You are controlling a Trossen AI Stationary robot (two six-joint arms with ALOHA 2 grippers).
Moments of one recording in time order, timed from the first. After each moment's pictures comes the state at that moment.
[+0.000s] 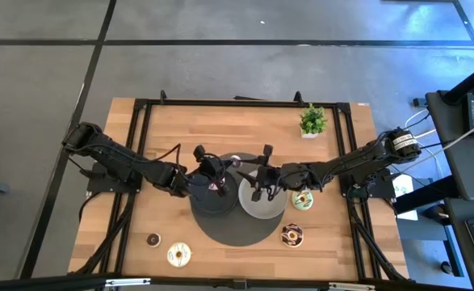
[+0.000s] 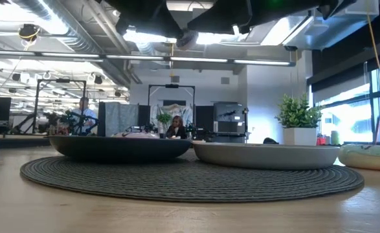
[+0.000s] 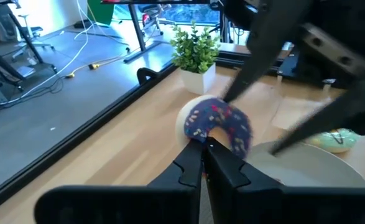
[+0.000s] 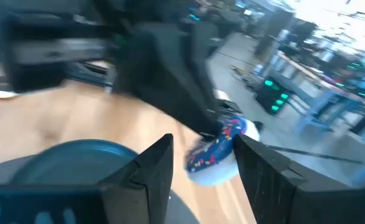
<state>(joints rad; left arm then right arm) -0.32 1.48 0.96 0.04 -0.92 -0.30 0.24 1.57 0.85 0.56 0.56 -0.32</state>
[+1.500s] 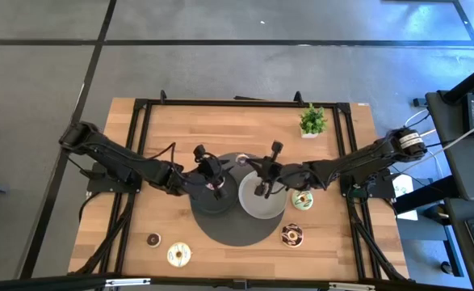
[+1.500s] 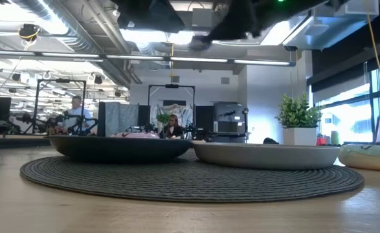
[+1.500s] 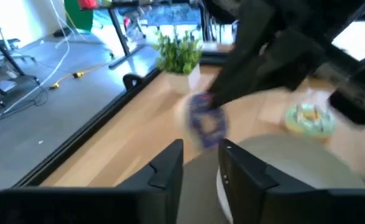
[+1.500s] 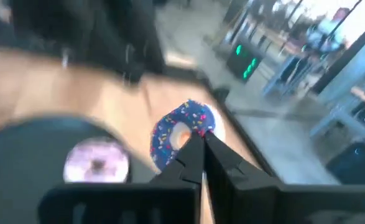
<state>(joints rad) -0.32 1.43 0.96 0.00 -0.85 -0.23 0.26 1.49 0.85 0.32 0.71 -0.19</state>
